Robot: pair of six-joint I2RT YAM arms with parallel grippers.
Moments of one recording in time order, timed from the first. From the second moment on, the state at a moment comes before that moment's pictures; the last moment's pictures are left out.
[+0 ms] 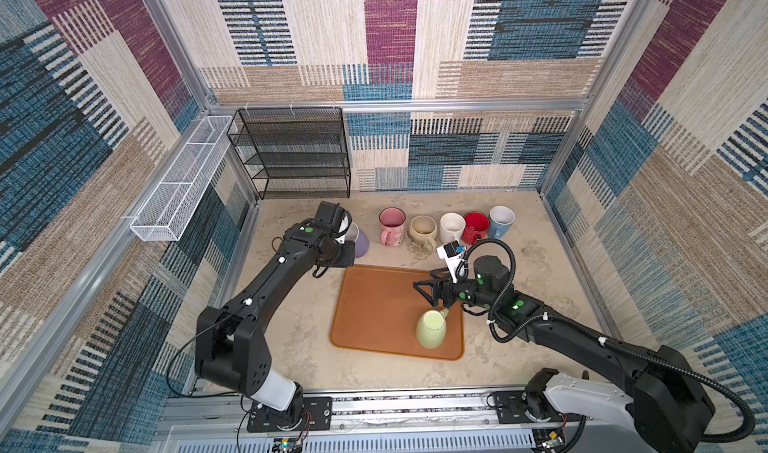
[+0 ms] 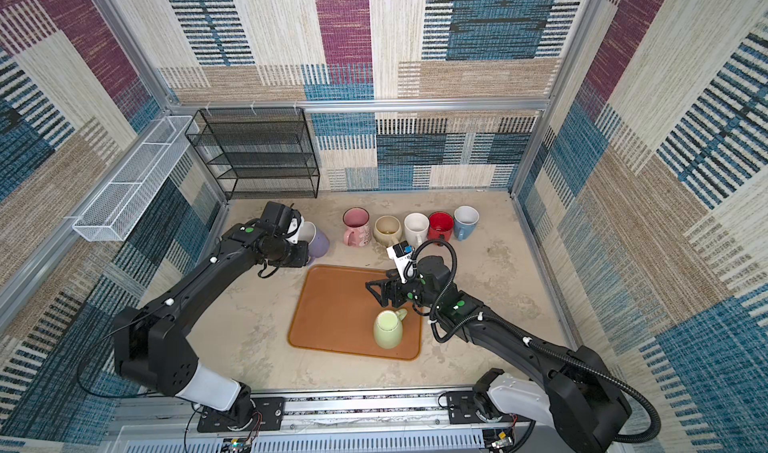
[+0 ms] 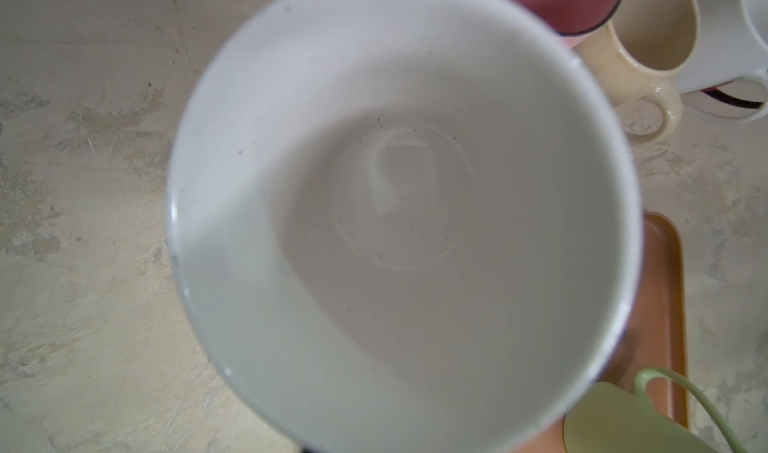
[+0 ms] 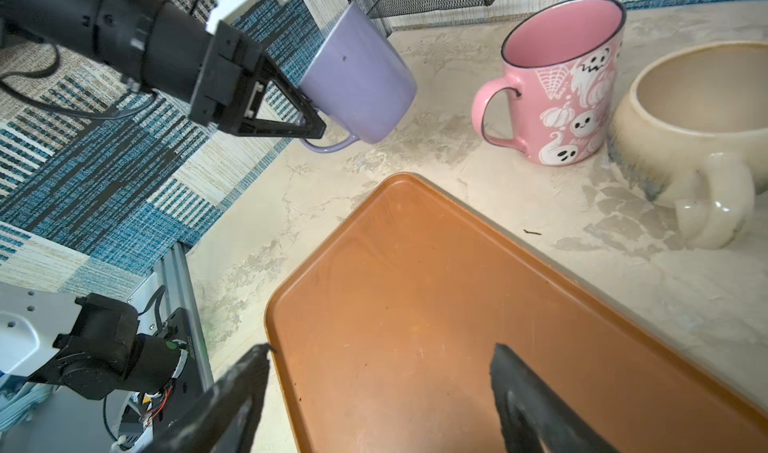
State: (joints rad) left arm -0.32 1.59 1.37 -0.89 0.06 -0.23; right arm 0.64 1.13 0.60 0.15 -0.35 0.35
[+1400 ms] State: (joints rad) left arm -0.31 2.22 2.00 -1.09 0.00 -0.13; right arm 0.64 1.16 0.59 0.17 -0.28 0.35
